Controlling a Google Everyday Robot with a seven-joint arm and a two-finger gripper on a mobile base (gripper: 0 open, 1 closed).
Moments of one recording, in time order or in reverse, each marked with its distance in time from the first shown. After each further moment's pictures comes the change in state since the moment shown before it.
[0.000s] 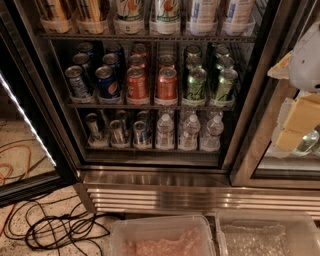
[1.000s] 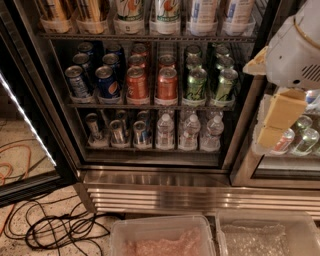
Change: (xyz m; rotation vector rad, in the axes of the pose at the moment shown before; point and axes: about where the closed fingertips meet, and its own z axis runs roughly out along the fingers) arm -0.041 0.006 0.002 -0.026 -0.060 -0.108
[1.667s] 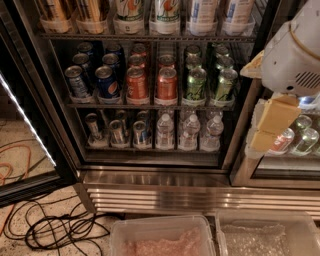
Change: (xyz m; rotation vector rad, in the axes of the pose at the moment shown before) arm -0.007 0.005 0.005 0.015 -0.016 0.015
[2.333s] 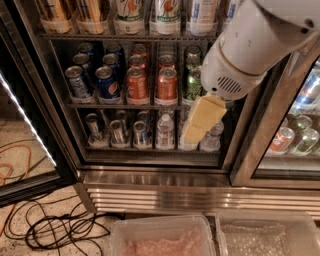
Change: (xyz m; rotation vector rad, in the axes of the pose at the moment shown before) arm -0.074 -0.016 0.046 0.066 -0.076 0.153
